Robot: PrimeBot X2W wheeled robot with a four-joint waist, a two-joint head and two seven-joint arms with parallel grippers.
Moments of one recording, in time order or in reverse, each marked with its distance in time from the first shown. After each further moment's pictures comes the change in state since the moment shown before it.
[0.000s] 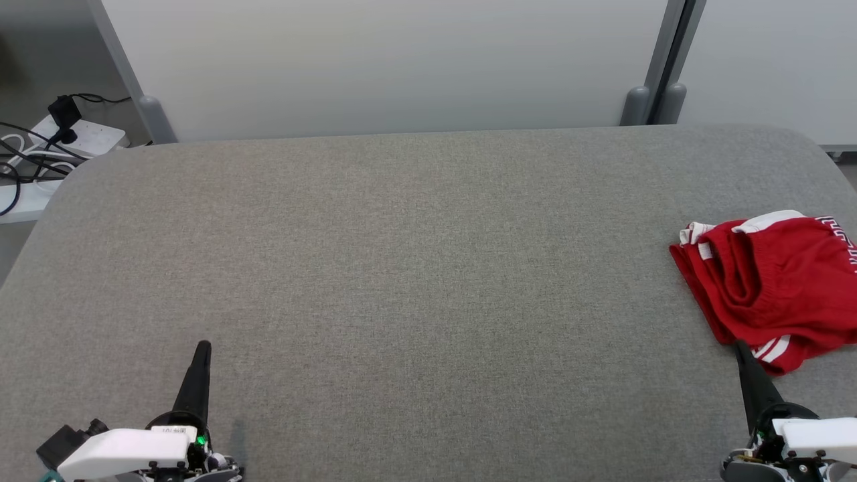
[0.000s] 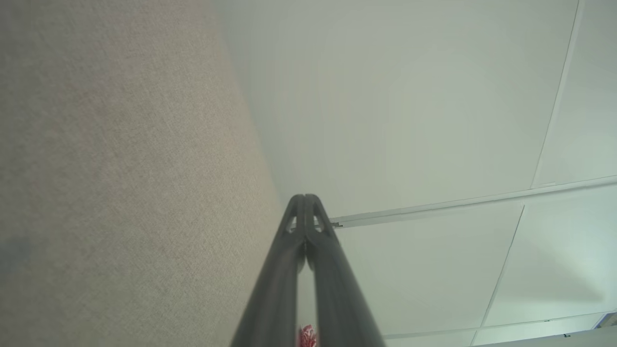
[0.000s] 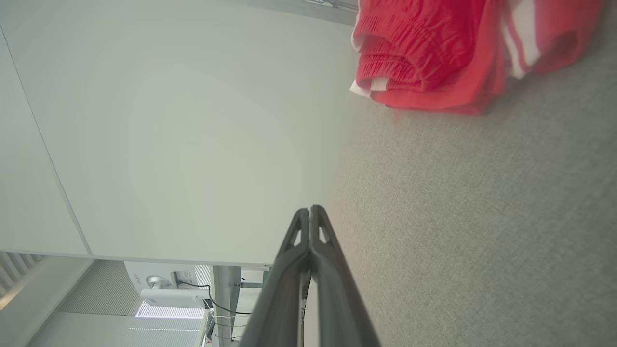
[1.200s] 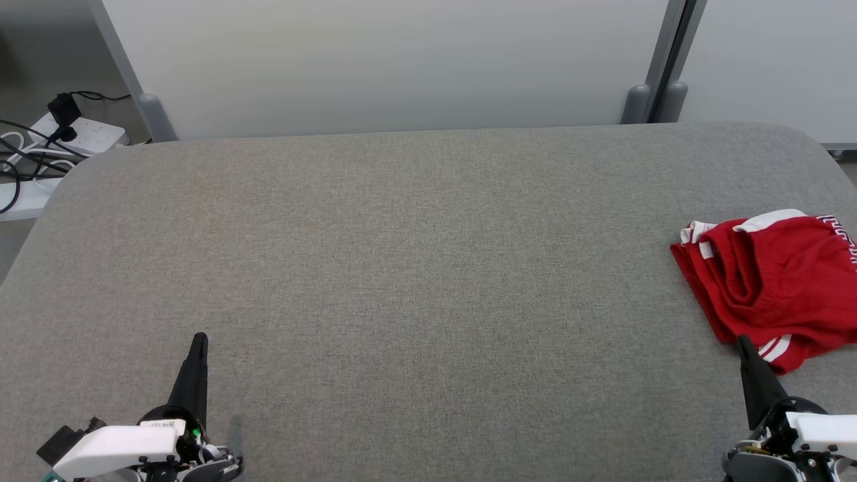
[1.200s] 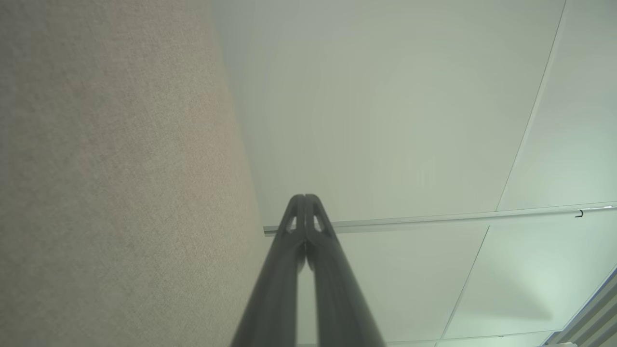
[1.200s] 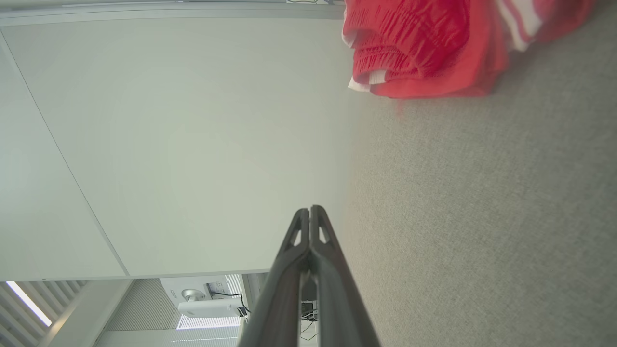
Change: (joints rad) left arm -0.019 -0.020 0.025 0.012 -0.112 -0.016 0.026; right arm -0.023 -0.001 -0.018 0.026 0.147 0.000 0.030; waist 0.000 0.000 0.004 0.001
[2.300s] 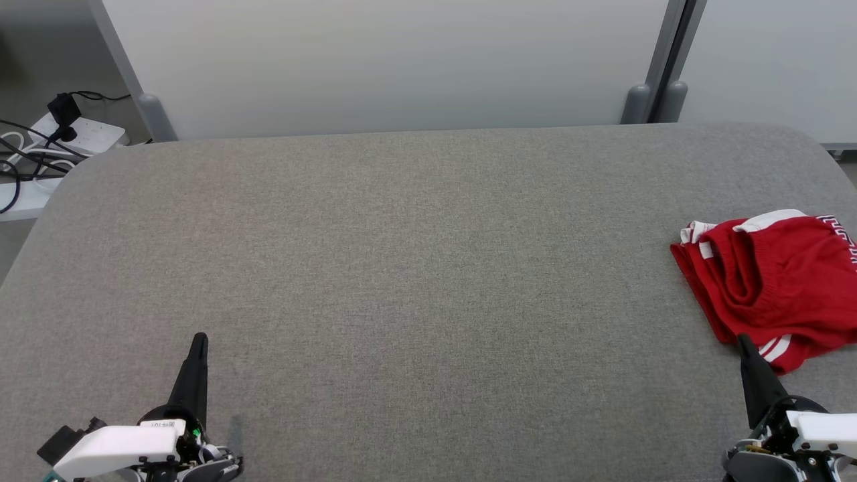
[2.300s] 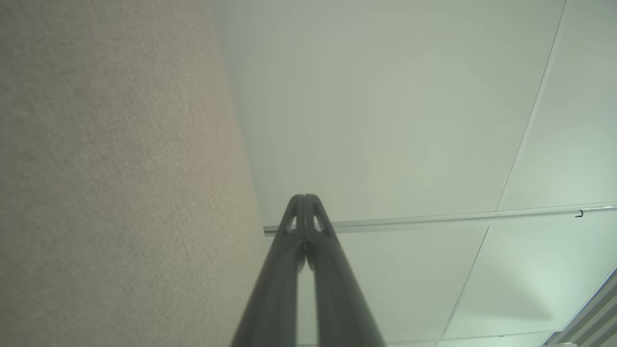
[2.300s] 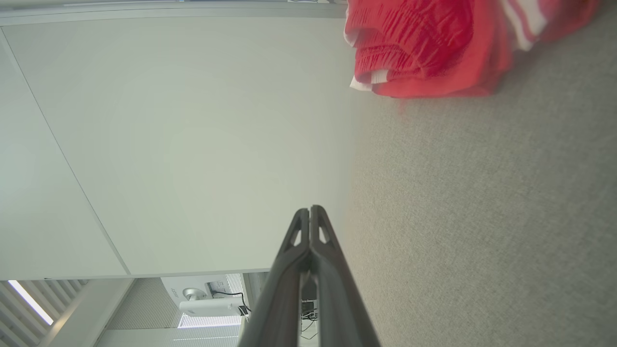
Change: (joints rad) left arm 0.000 0.000 0.000 0.000 0.000 0.000 0.000; right arm -0.003 0.001 -0.003 0.000 0.000 0.000 0.006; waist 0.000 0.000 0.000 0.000
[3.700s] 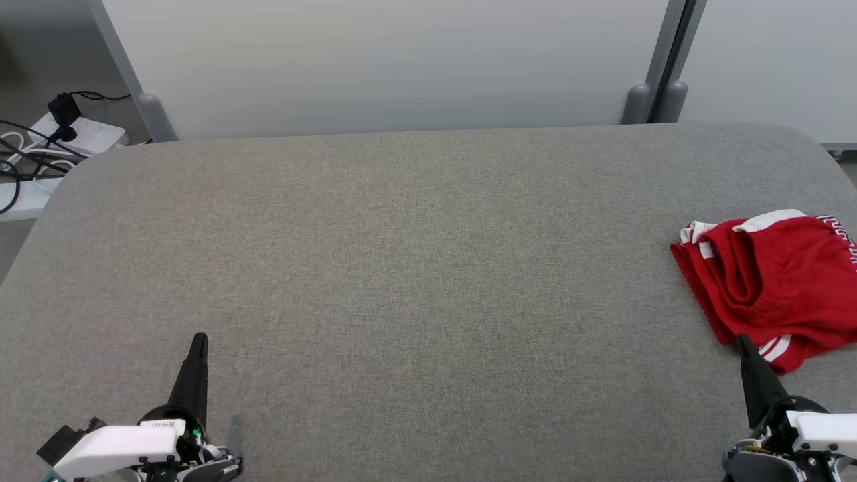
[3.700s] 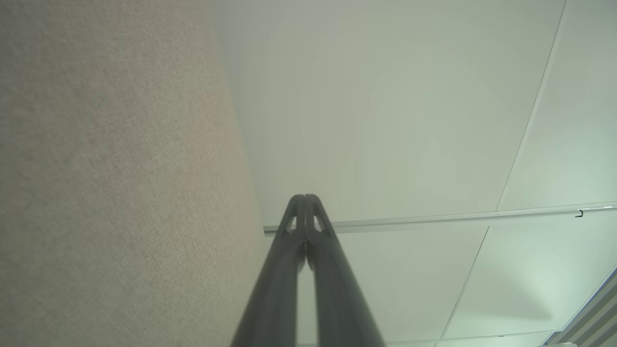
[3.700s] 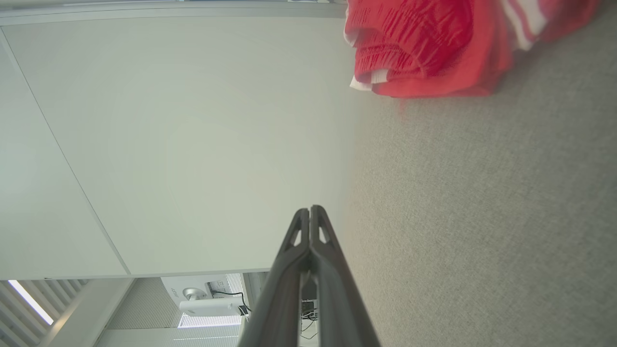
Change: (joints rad) left arm 0.000 0.000 0.000 0.000 0.000 0.000 0.000; right arm 0.000 0.002 -0.002 0.000 -0.002 0.000 0.003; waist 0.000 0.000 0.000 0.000
